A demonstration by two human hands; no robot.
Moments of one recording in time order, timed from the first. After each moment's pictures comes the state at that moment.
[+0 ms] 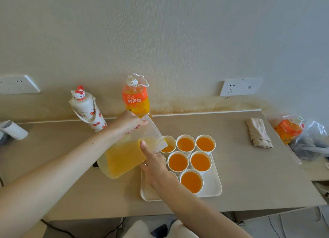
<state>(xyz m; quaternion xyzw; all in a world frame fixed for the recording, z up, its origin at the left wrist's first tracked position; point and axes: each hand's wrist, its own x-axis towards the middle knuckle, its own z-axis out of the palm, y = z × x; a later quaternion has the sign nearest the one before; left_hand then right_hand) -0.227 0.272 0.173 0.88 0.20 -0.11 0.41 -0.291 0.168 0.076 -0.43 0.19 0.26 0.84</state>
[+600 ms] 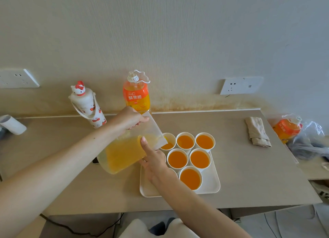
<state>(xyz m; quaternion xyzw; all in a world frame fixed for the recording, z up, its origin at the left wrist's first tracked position) -0.228 0.271 0.174 0.88 0.20 -0.11 0.41 -0.295 0.169 0.086 -0.42 0.18 0.26 0.85</state>
